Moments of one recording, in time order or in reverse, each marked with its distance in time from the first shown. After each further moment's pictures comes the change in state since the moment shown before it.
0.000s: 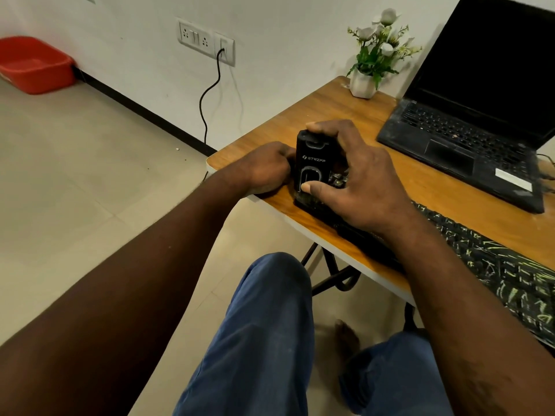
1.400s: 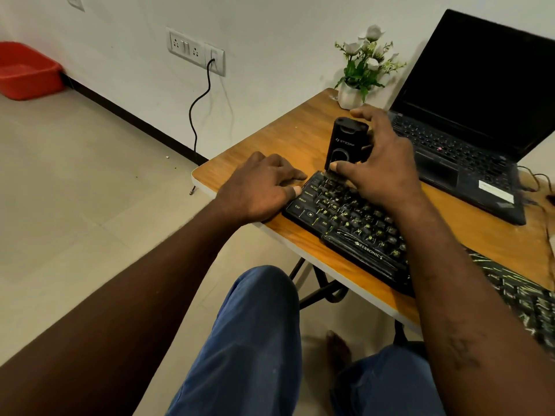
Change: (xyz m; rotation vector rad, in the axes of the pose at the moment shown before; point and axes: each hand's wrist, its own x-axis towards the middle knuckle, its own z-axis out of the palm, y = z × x) left_hand 0.010 -0.020 0.019 0.554 0.134 0.144; right_hand 0.032 0.051 -0.026 -0.060 0.174 0.297
